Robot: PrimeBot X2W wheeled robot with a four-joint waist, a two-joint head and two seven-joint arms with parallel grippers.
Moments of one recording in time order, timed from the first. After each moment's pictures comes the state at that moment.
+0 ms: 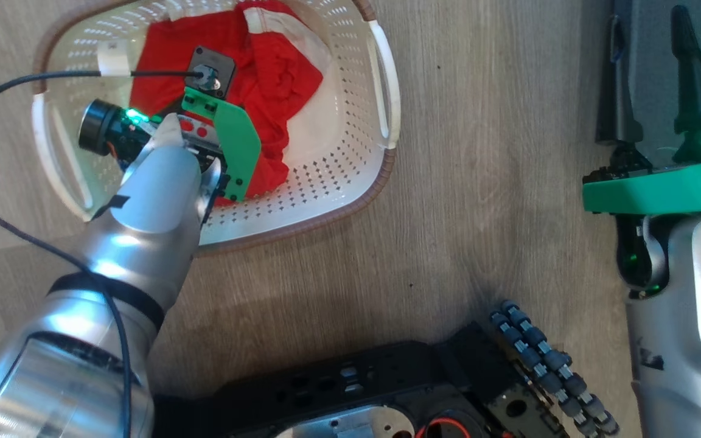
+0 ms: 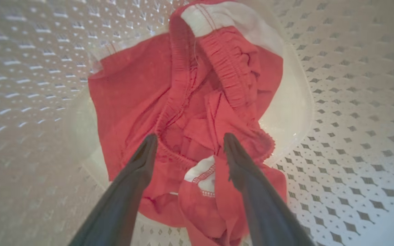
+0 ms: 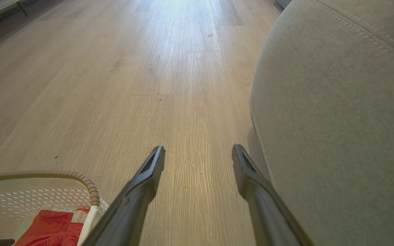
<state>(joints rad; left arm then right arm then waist) -1.06 0.04 -0.65 1.18 -0.32 0.07 0.05 -0.45 -0.05 -0.04 0.06 0.18 0.13 -0.25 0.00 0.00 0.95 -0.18</state>
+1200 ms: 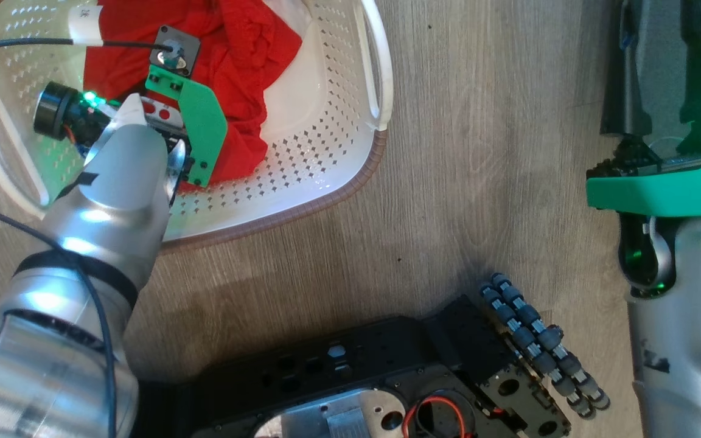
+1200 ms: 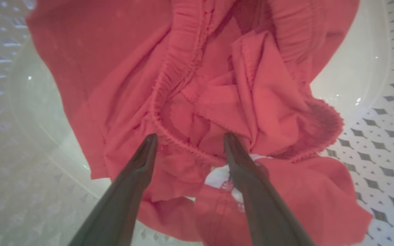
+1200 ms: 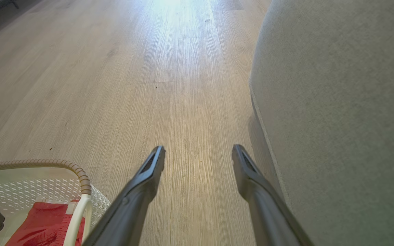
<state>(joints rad) -1.15 0.07 -0.71 1.29 -0.33 0.07 0.09 -0.45 -0.05 -0.03 -0.01 0.24 0.13 -0.26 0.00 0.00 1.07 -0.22</state>
